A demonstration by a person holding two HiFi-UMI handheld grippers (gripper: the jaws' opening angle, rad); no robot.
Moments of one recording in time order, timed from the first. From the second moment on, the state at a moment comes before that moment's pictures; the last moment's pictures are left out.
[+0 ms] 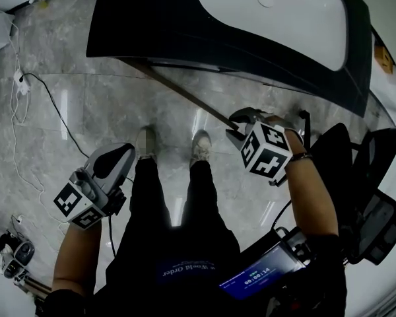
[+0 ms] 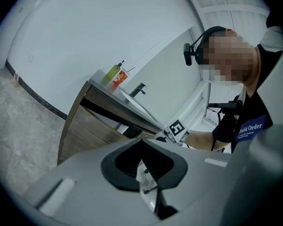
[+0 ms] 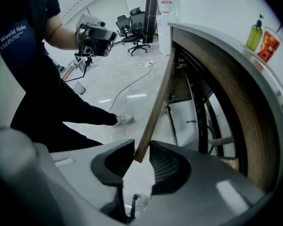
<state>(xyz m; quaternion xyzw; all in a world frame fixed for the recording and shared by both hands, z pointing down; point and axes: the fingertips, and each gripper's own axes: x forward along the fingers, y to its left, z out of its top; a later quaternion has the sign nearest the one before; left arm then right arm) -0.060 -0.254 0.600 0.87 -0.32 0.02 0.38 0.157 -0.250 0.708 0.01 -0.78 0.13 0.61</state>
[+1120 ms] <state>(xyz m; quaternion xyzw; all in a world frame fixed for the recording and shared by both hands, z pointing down) -0.186 -0.213 0.589 0.83 -0.42 -0.04 0.36 0.027 -0.119 0.702 -0.13 -0.76 0.25 0.59</state>
